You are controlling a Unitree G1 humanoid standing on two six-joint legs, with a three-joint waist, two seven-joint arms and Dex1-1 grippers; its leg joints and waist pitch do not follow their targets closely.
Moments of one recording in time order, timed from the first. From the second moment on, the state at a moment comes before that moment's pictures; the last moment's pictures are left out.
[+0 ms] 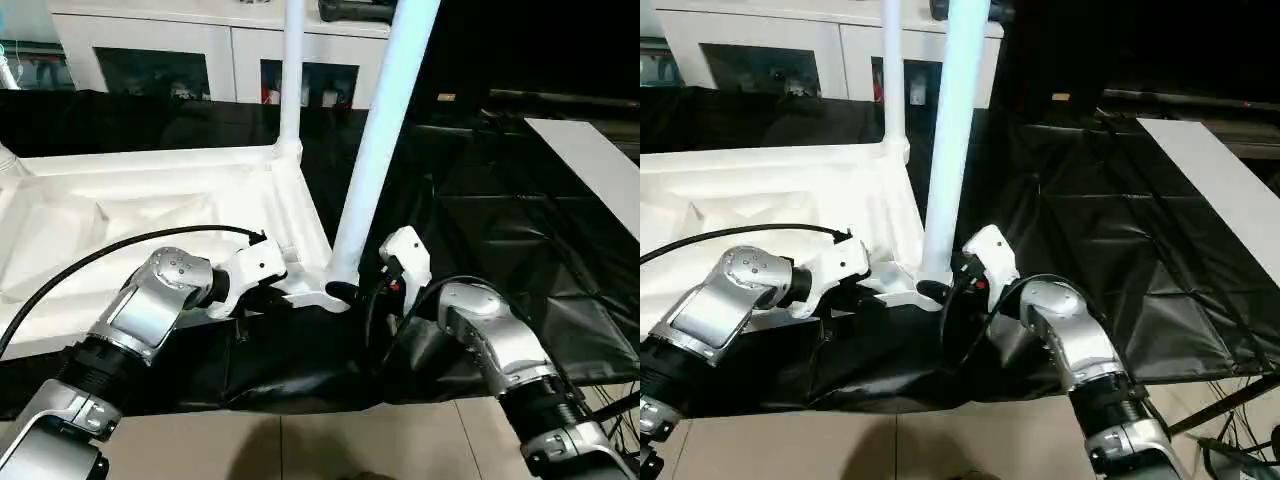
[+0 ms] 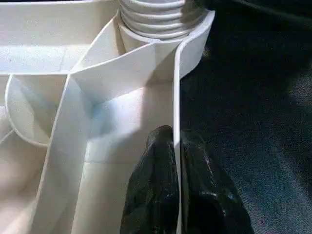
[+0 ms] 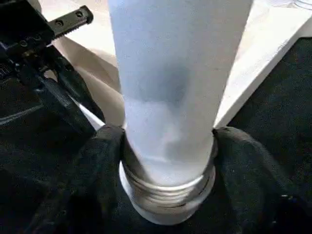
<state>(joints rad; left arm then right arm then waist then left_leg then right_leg) -0.55 0.51 -0.36 0.32 0.06 0.35 -1.09 -0.45 -0.25 0.21 0.40 0.19 0.21 0.81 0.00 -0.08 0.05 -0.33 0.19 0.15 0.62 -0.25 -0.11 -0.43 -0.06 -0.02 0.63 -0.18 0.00</state>
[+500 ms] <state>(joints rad) -0.55 0.49 -0.34 0.33 0.06 0.36 -1.06 -0.47 -0.22 0.20 0.45 0.19 0.17 0.77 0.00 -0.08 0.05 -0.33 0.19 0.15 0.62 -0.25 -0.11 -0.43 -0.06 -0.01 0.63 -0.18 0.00</state>
